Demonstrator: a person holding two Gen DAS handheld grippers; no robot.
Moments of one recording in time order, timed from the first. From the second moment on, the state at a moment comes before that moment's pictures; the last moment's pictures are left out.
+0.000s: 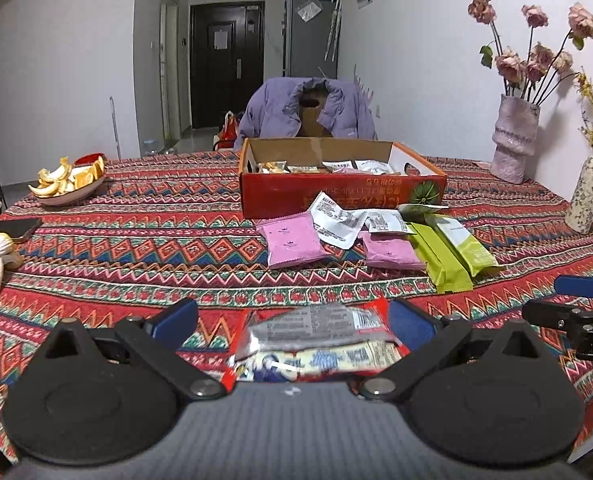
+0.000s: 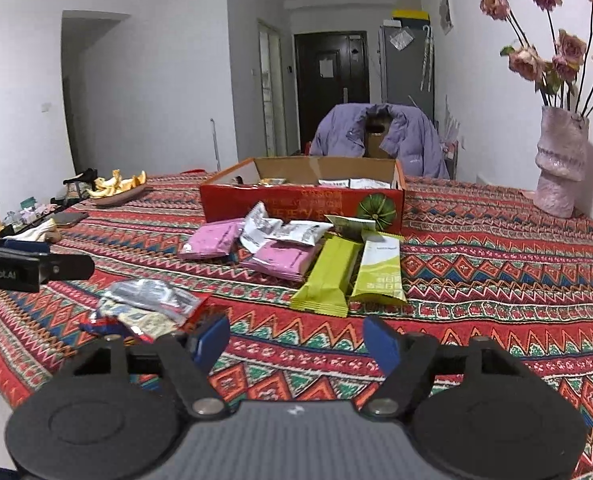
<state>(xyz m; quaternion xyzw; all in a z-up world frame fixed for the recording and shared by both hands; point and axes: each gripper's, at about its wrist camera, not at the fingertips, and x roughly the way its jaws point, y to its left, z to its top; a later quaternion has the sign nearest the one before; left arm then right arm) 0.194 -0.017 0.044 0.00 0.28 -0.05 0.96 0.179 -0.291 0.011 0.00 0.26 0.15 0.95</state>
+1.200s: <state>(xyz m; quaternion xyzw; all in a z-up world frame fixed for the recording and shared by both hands) 0.422 -0.029 -0.019 0.01 0.40 -0.08 0.91 0.369 -0.269 -0.036 0.01 0.34 0.13 0.93</state>
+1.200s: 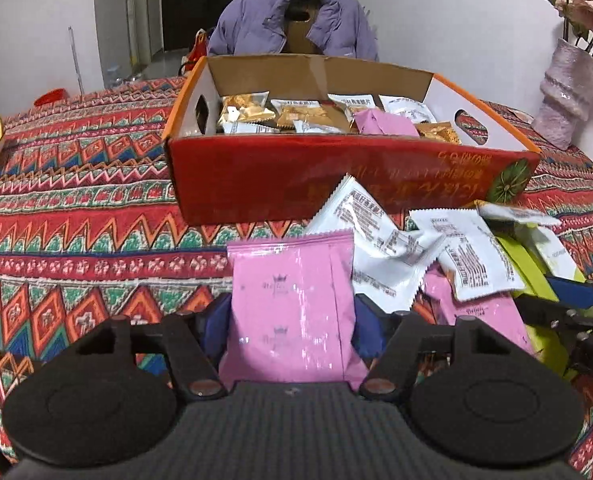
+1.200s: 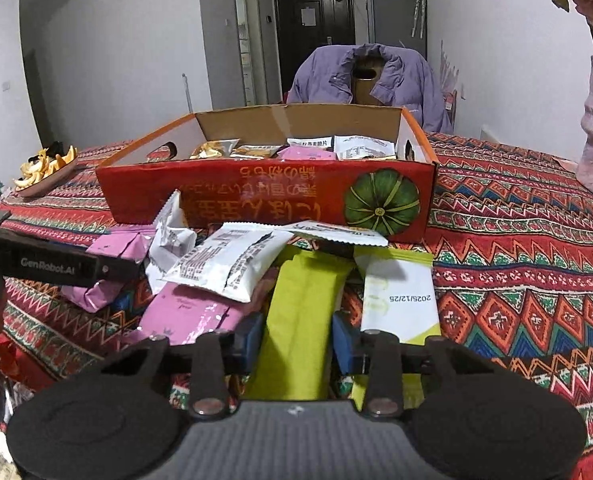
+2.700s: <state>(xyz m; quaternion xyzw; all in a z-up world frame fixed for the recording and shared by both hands) 0.434 -0.012 0.087 -0.02 0.30 -0.10 0.95 0.407 -0.313 0.074 0.05 0.26 0.16 0.95</state>
